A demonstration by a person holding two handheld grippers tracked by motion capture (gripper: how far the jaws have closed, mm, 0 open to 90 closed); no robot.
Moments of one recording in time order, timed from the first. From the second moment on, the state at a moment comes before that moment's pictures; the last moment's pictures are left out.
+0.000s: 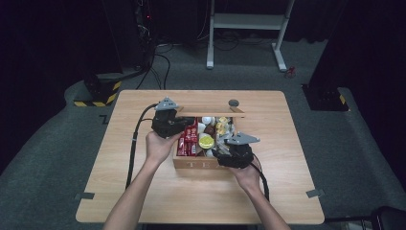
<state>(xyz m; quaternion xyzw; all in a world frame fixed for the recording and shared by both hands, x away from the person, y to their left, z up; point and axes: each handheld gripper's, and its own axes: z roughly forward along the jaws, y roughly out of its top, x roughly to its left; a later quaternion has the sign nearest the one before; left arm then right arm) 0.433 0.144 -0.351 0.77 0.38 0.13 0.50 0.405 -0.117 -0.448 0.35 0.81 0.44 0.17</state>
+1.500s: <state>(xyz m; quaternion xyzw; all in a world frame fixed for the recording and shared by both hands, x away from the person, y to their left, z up) 0.443 0.152 -0.349 0.77 0.39 0.11 0.50 0.431 -0.066 -0.452 0.37 0.81 0.42 0.18</state>
